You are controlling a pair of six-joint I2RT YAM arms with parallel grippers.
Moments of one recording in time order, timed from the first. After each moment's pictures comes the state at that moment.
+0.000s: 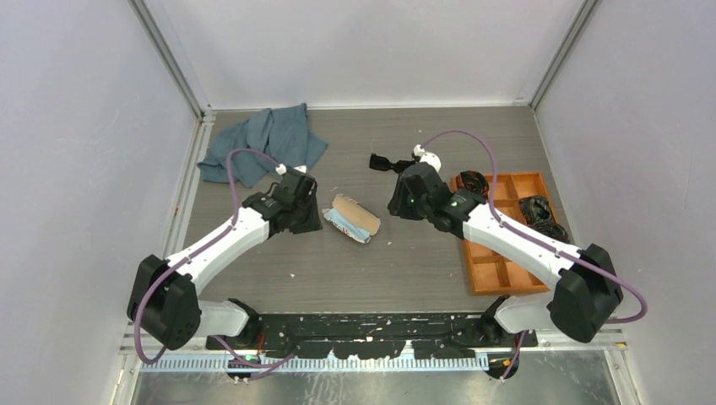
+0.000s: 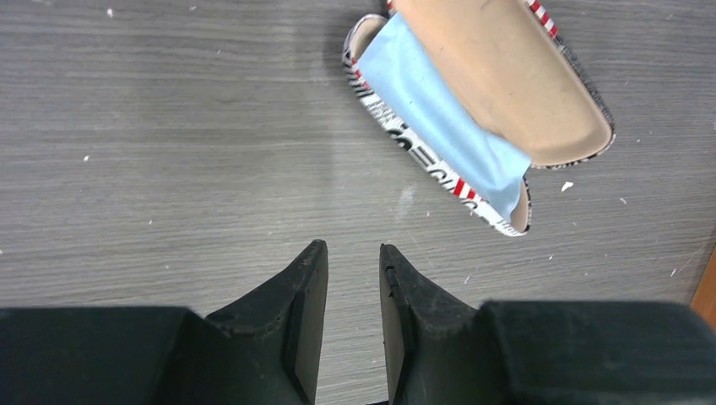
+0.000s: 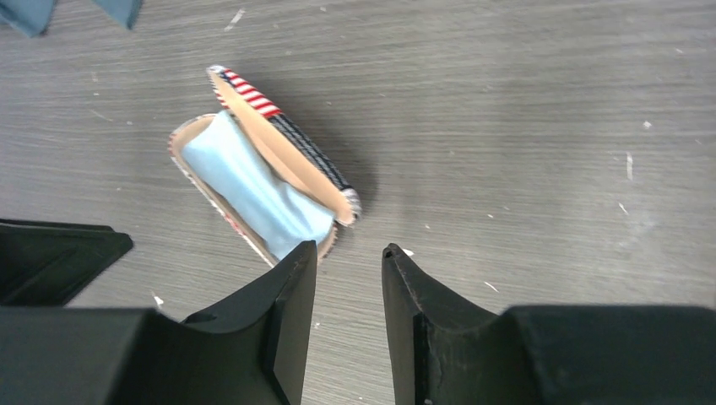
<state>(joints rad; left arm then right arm) -0.55 1.28 0.90 -0.59 -0.09 -0.66 0.71 1.35 1.01 -0.41 0.20 0.73</state>
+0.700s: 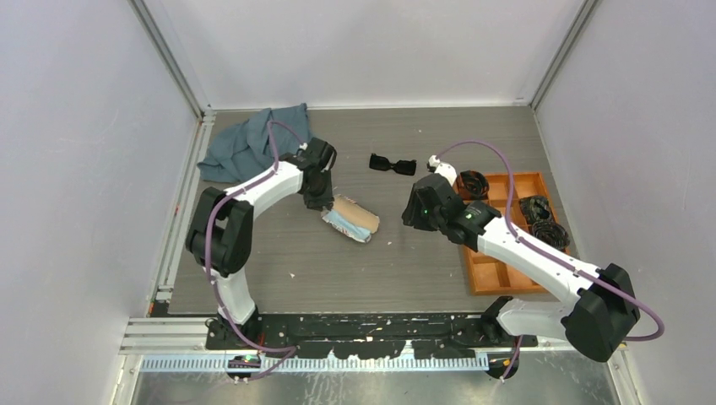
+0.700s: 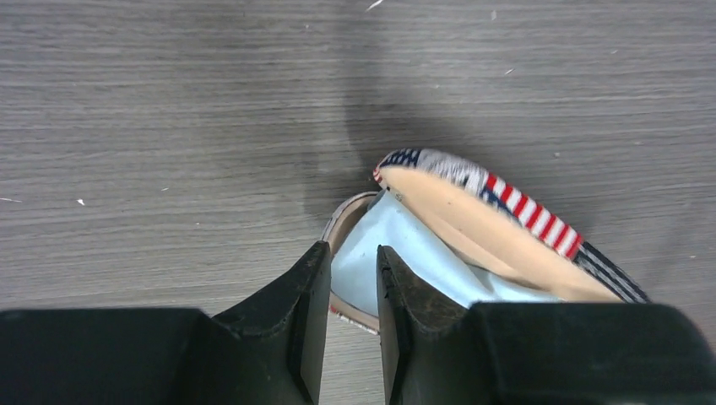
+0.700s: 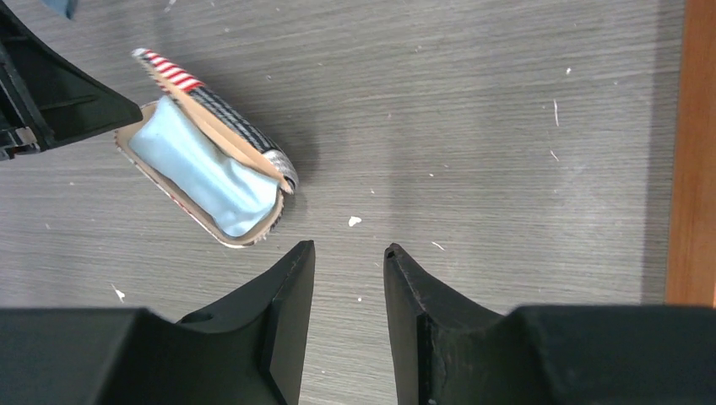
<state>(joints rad) -0.48 1.81 1.32 -0.66 -0.04 -0.53 0.70 1.20 0.89 -0.48 0.26 0.76</state>
